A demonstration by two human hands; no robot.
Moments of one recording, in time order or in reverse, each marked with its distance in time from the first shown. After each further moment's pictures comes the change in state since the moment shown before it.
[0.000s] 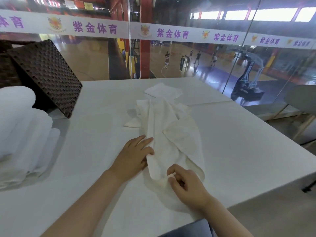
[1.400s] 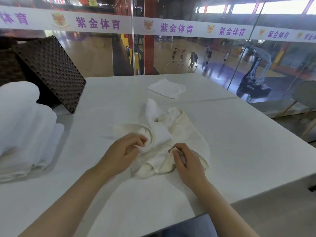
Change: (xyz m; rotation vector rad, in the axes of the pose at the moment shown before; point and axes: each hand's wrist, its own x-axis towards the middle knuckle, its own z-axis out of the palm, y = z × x) left_hand -0.018 0.015 -0.062 -0.654 0.070 -0.229; right_hand 0.033 0.014 0.003 0.015 0.333 0.069
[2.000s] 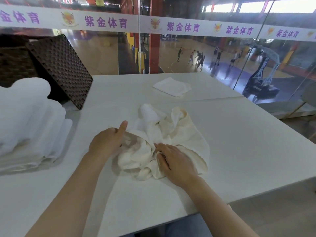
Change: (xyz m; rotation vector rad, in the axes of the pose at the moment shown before) left_hand 0.012 -0.015 -0.038 0.349 0.128 -0.766; right_hand 0.004 -0.030 0.030 -0.278 -0.254 -0.228
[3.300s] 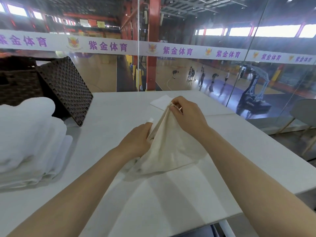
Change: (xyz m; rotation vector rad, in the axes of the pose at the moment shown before) left_hand -0.016 0.090 0.000 0.055 -0.066 0.567; right_hand 0.116 -0.008 -0.138 -0.067 0.280 0.079
